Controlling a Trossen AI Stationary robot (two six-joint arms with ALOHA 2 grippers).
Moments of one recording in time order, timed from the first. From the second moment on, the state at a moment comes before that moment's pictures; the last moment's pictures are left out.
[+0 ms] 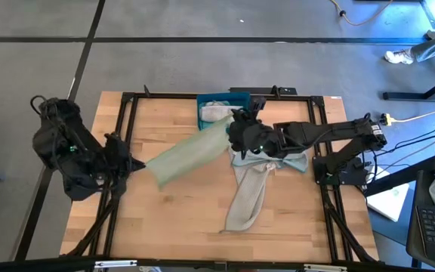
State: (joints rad) left arm -0.93 1.22 1.69 -1.57 -0.76 -1.16; right arm 0.16 1.59 1.61 -0.57 1.00 -0.53
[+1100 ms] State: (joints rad) left arm -1.03 1.81 1.69 -1.08 -0.64 -1.34; right arm 0.45 1.59 1.51 -1.07 0.21 0.12
